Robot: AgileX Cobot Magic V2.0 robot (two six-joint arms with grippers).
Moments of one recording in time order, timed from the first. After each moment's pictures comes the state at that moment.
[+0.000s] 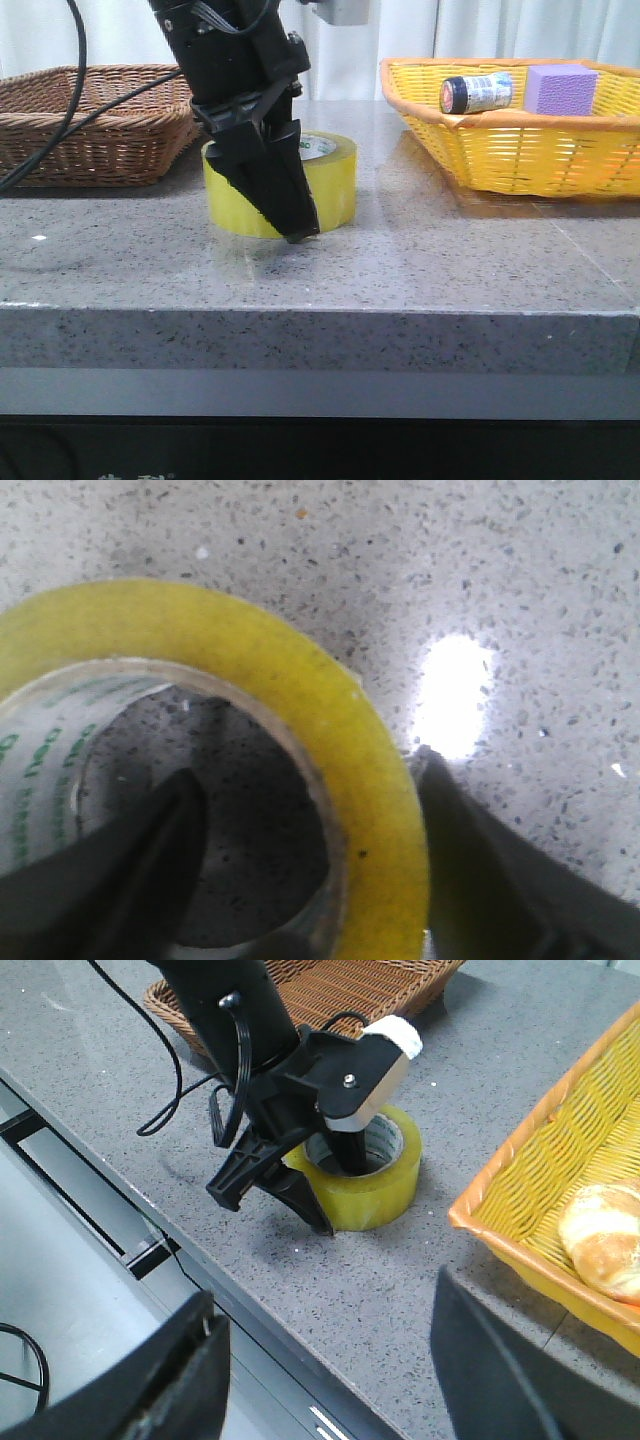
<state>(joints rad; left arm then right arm) -0.64 1.85 -1.52 -0.23 1.00 0.93 0.55 0.66 -0.87 0.24 0.71 -0.16</state>
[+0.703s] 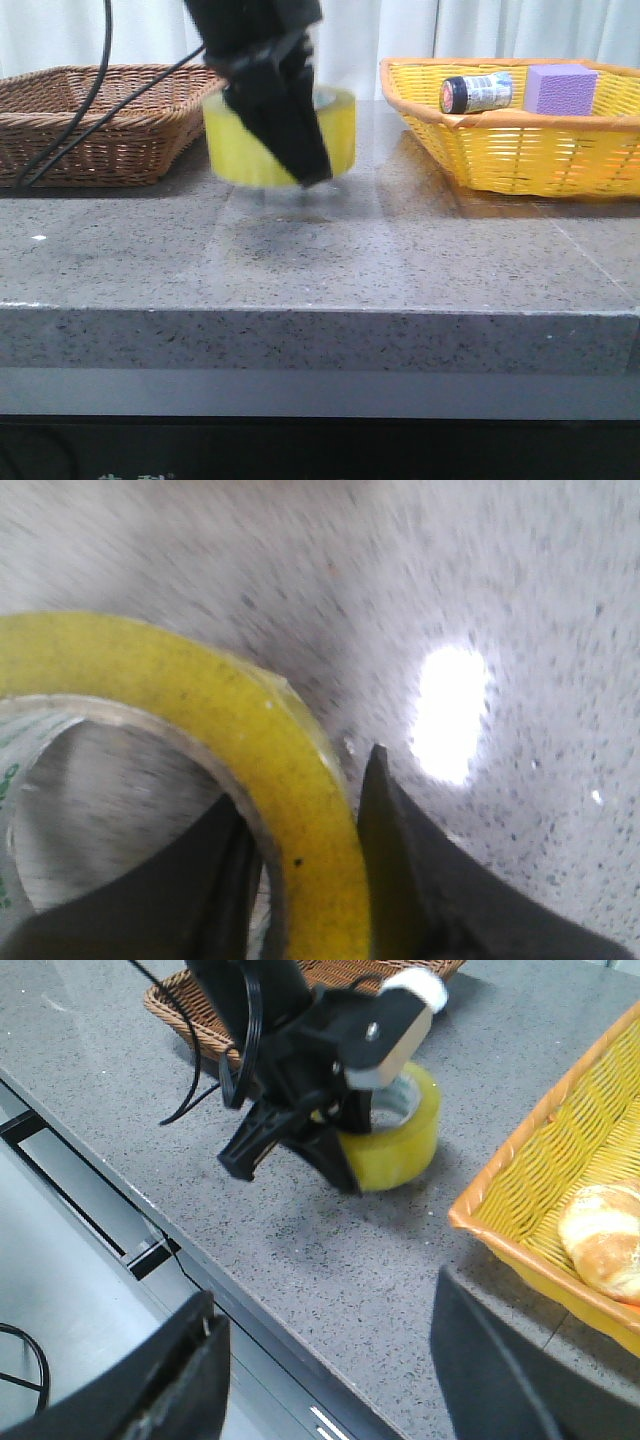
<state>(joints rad) -0.64 1.87 -1.70 -0.22 1.12 0.88 0.55 0.66 -0.87 0.24 0.71 -0.16</state>
